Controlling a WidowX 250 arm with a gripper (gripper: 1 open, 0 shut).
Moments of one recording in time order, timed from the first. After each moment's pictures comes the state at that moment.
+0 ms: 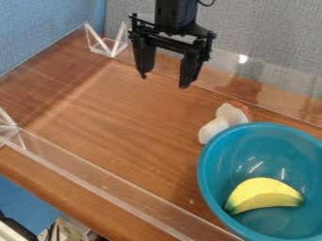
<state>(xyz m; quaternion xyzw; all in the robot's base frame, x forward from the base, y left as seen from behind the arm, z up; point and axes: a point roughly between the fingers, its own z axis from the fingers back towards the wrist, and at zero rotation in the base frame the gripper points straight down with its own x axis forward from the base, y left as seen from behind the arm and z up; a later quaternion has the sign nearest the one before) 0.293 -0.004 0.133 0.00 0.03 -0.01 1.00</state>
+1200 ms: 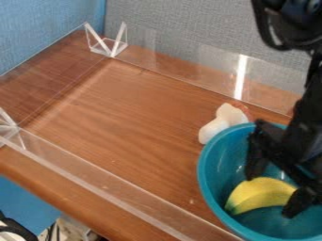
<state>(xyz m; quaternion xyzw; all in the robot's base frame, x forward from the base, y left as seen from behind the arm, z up) 0.250 -0.161 0.052 0.02 0.06 -0.24 0.97</state>
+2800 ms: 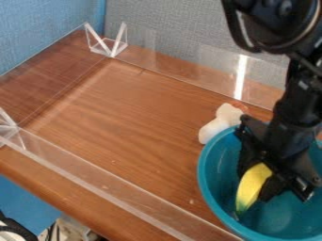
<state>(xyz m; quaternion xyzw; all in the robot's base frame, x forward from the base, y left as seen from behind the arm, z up) 0.253 -0.146 0.064 0.04 0.00 -0.25 0.97</state>
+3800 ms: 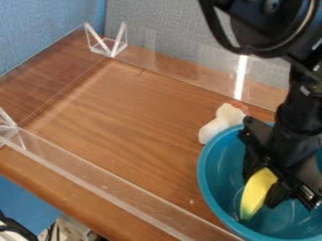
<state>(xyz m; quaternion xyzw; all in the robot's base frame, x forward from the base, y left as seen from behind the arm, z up) 0.243 -0.152 0.067 0.03 -0.04 -0.25 0.97</state>
